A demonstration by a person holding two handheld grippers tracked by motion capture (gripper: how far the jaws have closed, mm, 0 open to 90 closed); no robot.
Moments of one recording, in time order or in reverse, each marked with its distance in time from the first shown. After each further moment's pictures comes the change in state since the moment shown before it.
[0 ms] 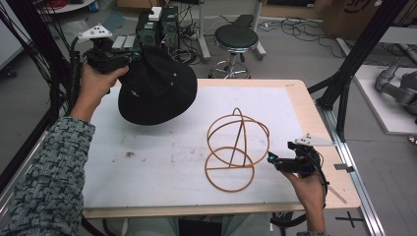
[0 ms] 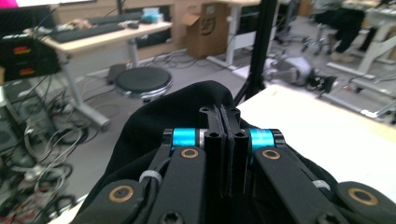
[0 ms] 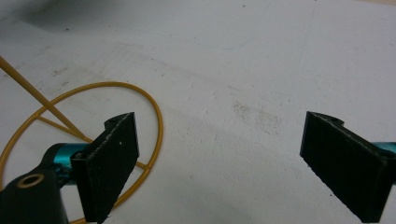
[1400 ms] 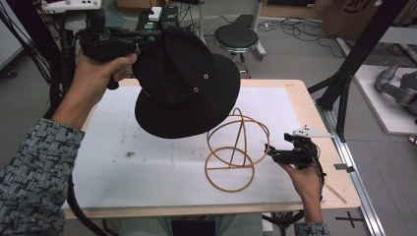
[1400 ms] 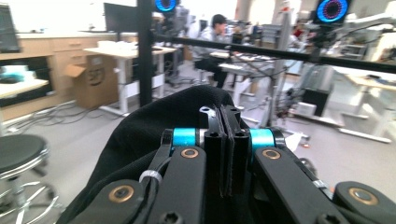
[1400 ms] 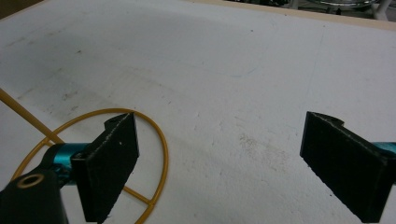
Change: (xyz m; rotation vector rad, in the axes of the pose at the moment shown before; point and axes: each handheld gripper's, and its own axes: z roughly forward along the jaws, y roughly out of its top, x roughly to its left) left arm -0.099 0.084 -0.044 -0.181 -0.470 -0.004; right arm -0.002 0.020 0.009 -0.046 0.036 -0.006
